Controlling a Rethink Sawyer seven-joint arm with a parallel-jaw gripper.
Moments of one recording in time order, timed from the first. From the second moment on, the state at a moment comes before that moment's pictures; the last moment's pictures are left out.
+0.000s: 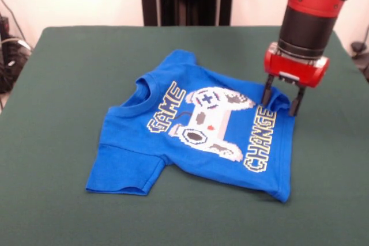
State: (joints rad) arm 0.27 -0.35 -0.25 1.64 0.43 0.15 2.08
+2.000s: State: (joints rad) arm 0.48 -0.40 -0.31 1.76 0.67 0.26 2.29
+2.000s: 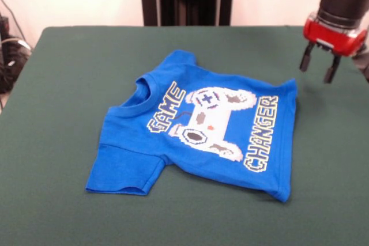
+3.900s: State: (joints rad) arm 0.38 -0.47 -0.36 1.66 0.57 0.30 2.32
